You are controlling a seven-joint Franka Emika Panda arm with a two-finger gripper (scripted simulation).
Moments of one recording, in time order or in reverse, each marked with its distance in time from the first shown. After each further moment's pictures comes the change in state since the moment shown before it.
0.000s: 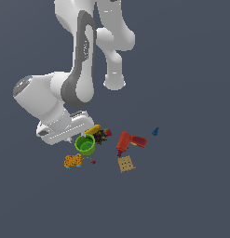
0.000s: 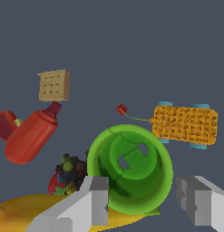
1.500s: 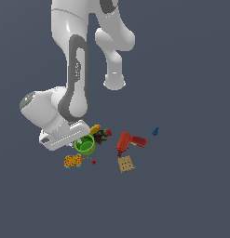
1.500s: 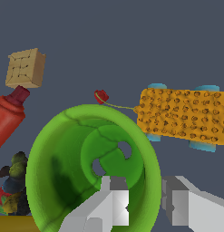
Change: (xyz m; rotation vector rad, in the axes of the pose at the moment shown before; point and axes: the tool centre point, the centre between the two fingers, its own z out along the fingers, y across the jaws) arm -0.017 0.037 0.053 0.019 0.038 -0.036
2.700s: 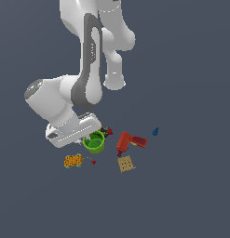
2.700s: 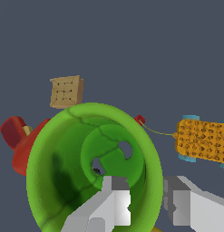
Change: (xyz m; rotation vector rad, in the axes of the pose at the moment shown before) arm 0.035 -0.062 -0.033 0.001 -0.001 0.002
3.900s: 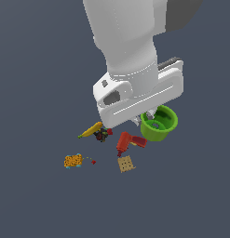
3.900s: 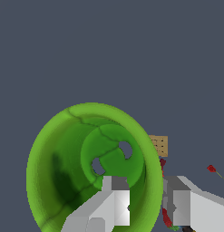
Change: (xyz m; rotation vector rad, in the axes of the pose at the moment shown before) arm 0.144 -0.240 -0.135 -0.003 0.000 -0.001
